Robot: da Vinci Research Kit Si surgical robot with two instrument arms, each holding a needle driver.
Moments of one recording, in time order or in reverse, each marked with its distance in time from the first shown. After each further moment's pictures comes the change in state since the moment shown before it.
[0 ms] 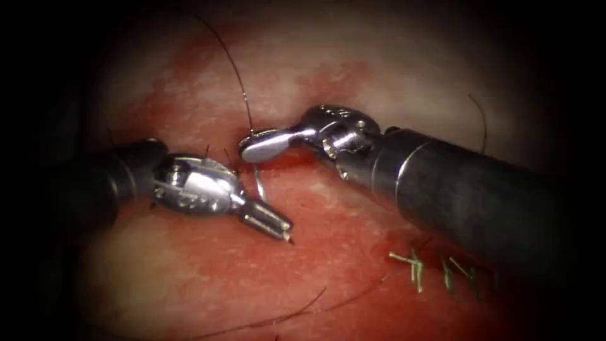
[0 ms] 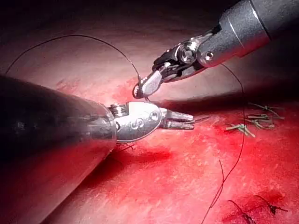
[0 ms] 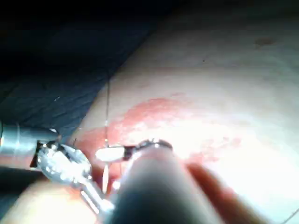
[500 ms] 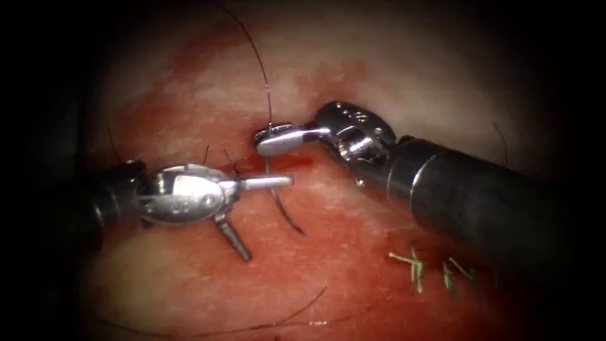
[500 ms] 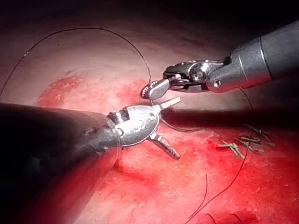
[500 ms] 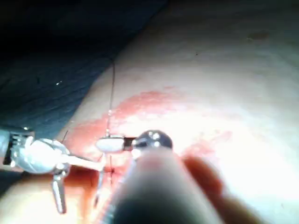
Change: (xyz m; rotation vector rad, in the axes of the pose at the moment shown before) right arm 0.002 0.001 -0.003 -0.133 0.040 -0.353; left arm 0.001 -0.001 -0.002 0.245 -0.042 -0.344
